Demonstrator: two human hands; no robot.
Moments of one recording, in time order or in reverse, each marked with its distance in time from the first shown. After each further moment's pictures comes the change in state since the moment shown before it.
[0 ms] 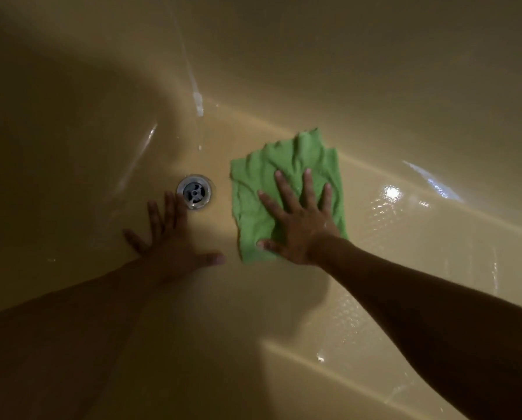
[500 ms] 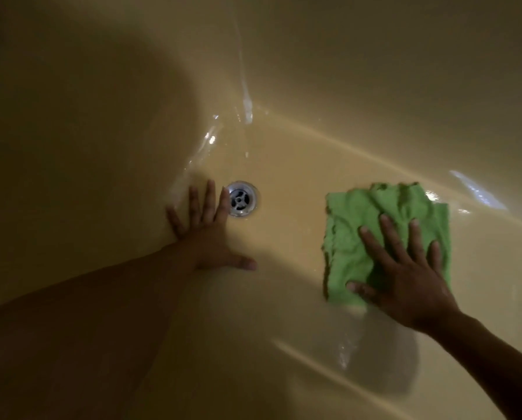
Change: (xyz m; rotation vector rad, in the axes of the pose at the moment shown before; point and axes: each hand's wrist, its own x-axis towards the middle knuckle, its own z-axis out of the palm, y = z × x) left_hand 0.031 -0.021 -0.026 0.171 0.019 0.111; right_hand -0.082 0.040 0.032 0.130 -0.010 0.212
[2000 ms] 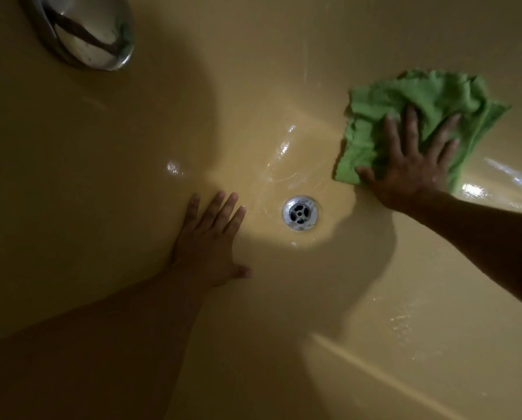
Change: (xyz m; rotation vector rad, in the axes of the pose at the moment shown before) left_hand -0.033 -0.102 -0.036 0.582 0.330 0.086; right_hand 0.176 -0.095 -0.091 0.027 0.422 0.189
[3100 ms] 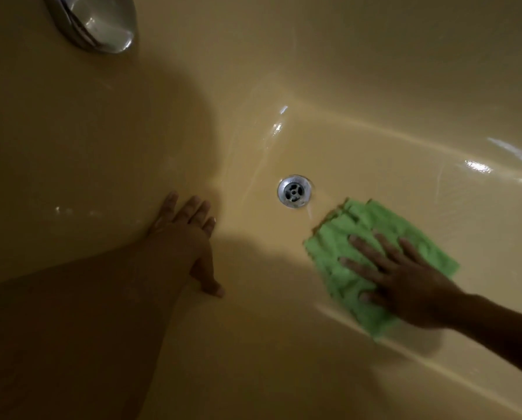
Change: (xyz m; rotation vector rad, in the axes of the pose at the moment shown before) left_hand -0.048 -0.012 -0.057 0.288 -0.658 0.013; right_hand -0.205 0.045 0.025 -0.119 -0.477 -0.676
